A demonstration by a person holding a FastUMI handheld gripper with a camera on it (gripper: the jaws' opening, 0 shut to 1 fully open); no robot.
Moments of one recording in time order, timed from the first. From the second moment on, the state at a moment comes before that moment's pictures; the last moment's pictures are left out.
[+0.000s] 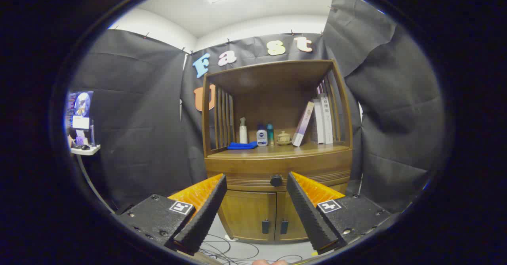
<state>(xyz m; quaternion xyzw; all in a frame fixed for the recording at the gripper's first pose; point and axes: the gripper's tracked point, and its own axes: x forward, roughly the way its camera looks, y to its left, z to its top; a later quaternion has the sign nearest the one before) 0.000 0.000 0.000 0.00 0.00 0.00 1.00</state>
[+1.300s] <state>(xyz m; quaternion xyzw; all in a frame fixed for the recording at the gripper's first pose) 0.093 -0.036 -0.023 0.01 0.03 -0.04 1.00</state>
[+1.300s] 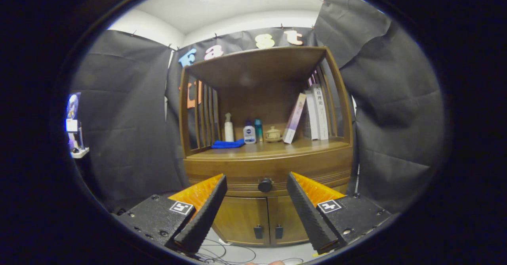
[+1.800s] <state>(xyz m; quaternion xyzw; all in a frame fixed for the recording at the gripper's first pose) 0.204 -0.061 -0.082 0.00 0.08 -0.07 0.99</state>
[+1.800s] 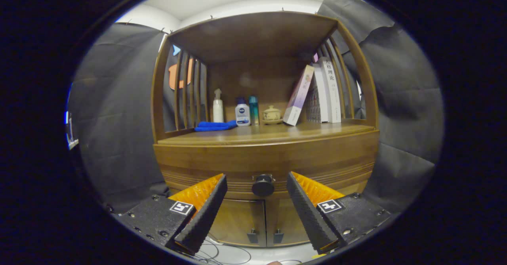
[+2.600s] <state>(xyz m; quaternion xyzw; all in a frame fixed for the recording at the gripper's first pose) 0.257 -0.082 -0.124 -0.04 0.11 -0.11 0.99</state>
